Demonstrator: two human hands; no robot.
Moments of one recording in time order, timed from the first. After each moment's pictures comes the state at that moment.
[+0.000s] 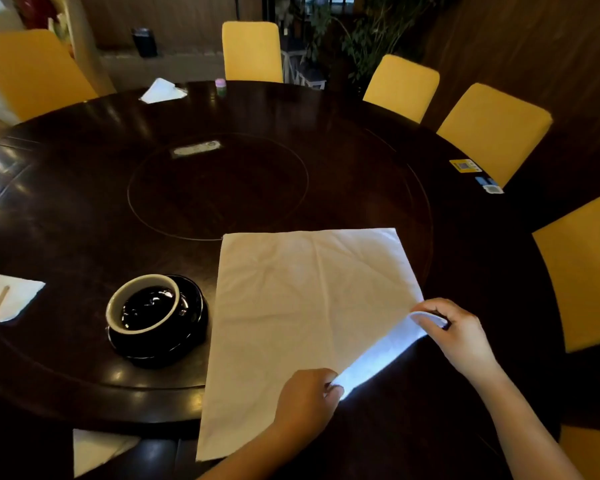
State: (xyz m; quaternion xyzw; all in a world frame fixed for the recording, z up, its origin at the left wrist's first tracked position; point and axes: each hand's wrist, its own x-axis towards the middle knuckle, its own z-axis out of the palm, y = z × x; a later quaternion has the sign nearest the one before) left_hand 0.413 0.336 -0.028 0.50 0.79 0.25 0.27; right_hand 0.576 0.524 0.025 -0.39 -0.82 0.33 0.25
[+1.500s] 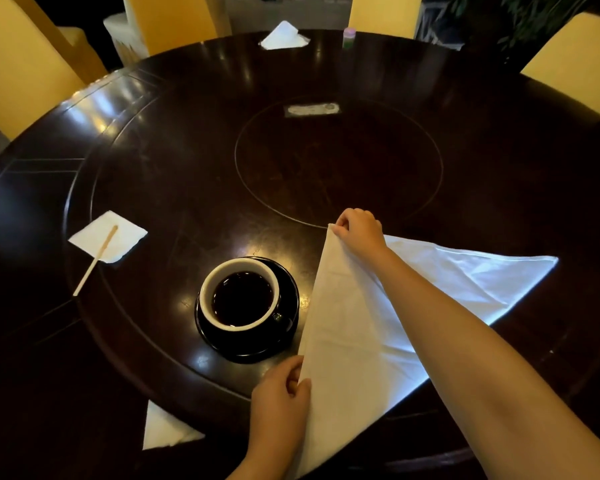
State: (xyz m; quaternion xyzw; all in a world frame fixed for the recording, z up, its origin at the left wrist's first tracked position) left_hand 0.302 0.271 -0.032 0.06 0.86 0.45 0.23; right_hand 0.177 0.531 -0.044 -0.27 -0.93 0.24 0.07
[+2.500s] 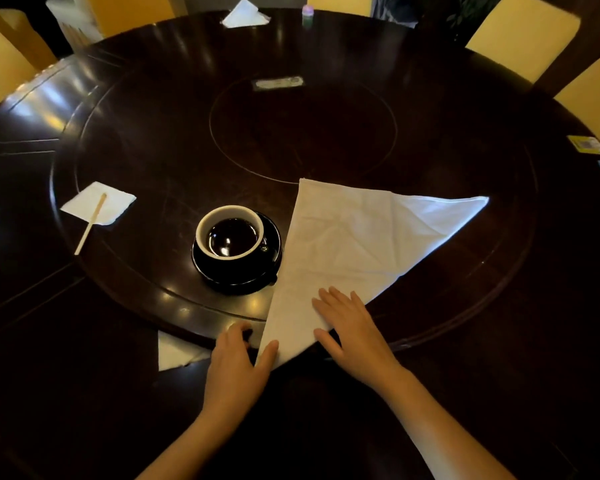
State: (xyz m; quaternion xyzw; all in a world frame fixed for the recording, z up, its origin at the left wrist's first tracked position) left_hand 0.331 0.191 -0.028 0.14 0.91 0.33 0.22; right_hand 0.422 0.371 -0.050 -0.13 -0.97 0.22 0.01
